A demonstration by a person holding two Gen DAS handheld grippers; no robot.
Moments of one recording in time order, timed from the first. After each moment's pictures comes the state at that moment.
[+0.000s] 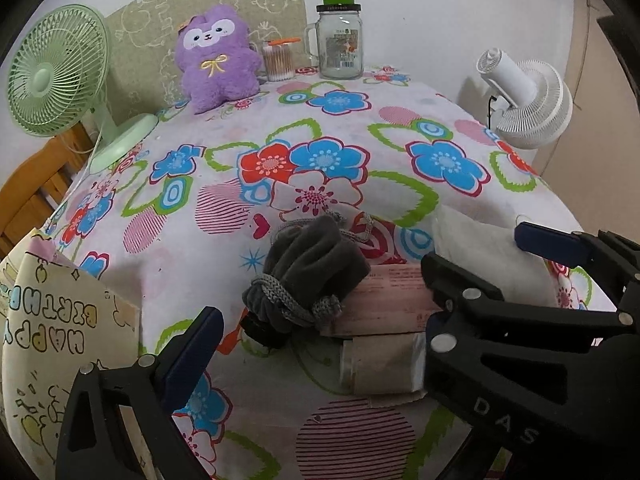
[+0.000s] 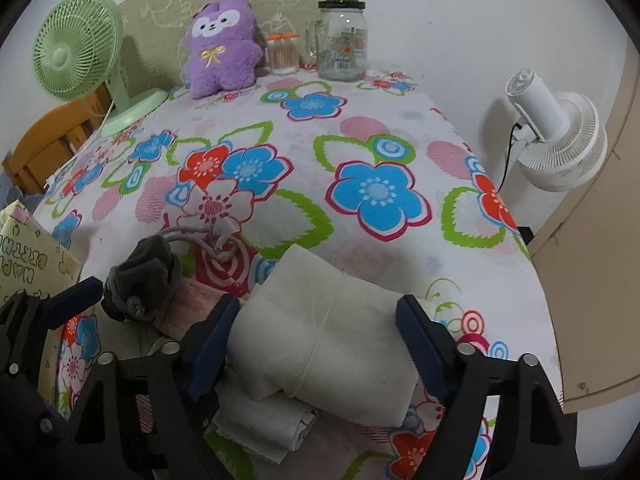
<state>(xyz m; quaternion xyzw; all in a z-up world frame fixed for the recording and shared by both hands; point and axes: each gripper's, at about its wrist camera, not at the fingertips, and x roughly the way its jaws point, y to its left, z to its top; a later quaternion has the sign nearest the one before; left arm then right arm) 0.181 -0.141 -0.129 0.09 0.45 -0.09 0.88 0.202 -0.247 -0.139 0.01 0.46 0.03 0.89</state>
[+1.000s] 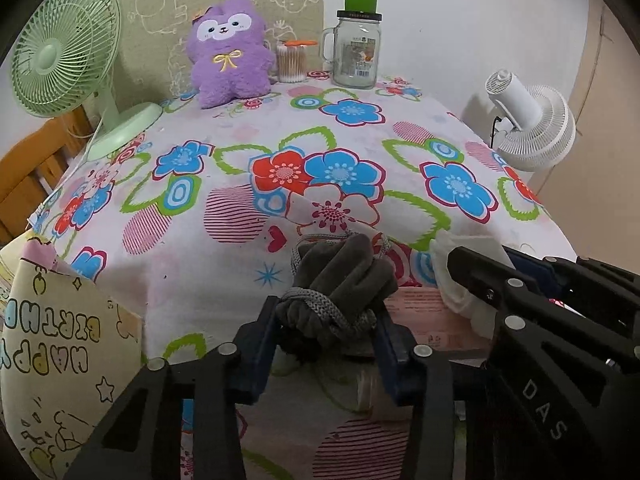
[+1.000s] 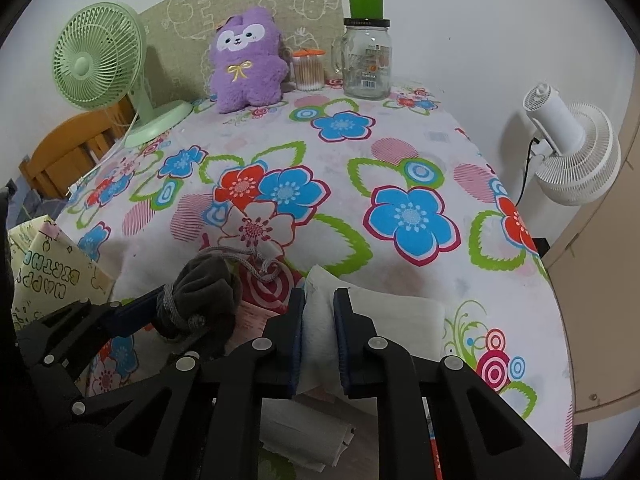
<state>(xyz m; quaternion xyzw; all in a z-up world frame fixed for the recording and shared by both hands) 0.195 -0.122 -0.123 0.04 0.46 -0.09 0.88 0.203 -0.231 -0.121 0.02 0.44 0.06 0.90</state>
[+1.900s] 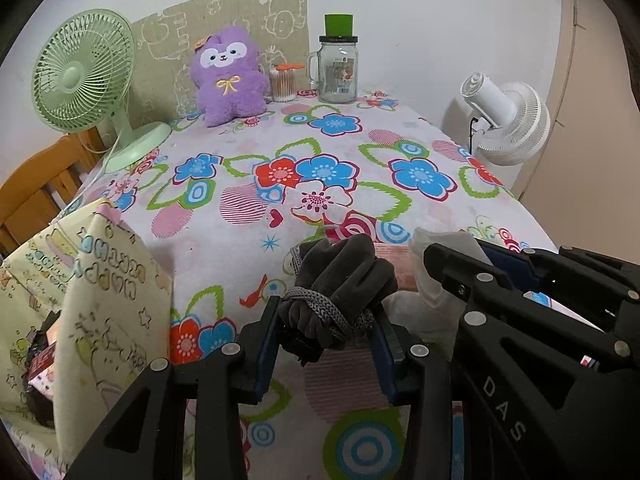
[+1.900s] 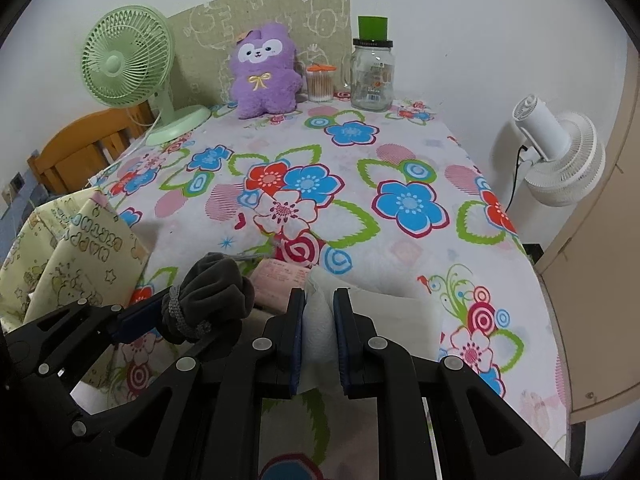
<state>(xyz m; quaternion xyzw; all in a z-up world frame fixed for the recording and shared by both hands) 0.133 -0.121 -0.095 0.06 0.43 -0.10 0.90 0.146 -0.217 -0.101 0.01 0.41 0.06 0.91</state>
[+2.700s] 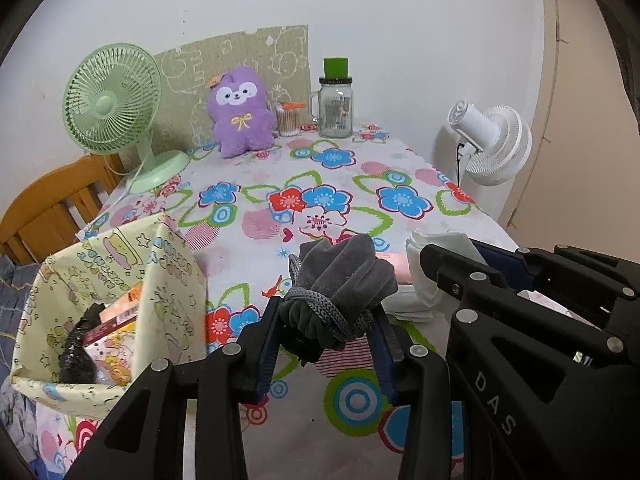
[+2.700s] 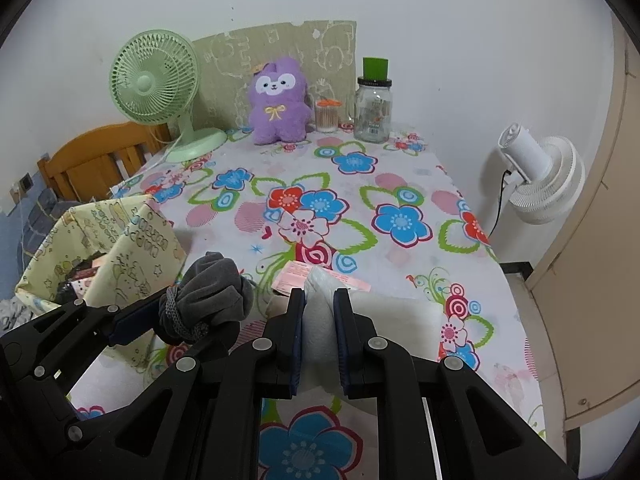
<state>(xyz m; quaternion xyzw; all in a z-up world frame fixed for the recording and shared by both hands) 0.079 -0.110 -0.053 0.06 0.38 -0.11 0.92 0.091 -0.206 -0.060 0.00 0.37 0.06 0.93</state>
